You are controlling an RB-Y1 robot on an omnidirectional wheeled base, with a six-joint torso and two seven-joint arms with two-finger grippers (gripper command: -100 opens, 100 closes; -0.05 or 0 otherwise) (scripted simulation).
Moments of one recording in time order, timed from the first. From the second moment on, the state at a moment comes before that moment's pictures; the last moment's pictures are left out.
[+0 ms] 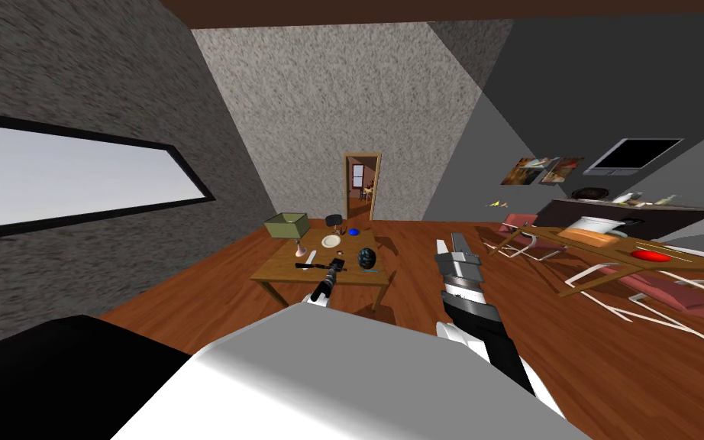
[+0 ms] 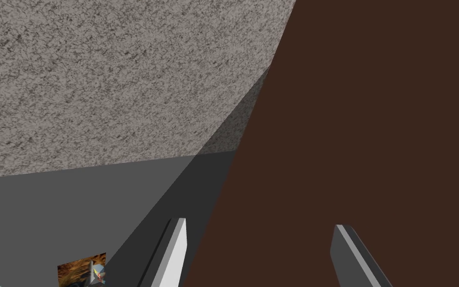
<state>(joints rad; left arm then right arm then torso) 0.16 0.01 -0.08 -1.24 0.02 0.00 0.05 0.54 -0.05 -0.01 -2.35 0.06 -0.37 -0.01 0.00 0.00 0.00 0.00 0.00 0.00</state>
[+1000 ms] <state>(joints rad) -0.02 0.02 -0.01 -0.99 0.01 -0.07 0.08 0.54 -0.05 -0.01 -2.35 0.06 -0.37 -0.01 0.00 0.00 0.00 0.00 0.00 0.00</state>
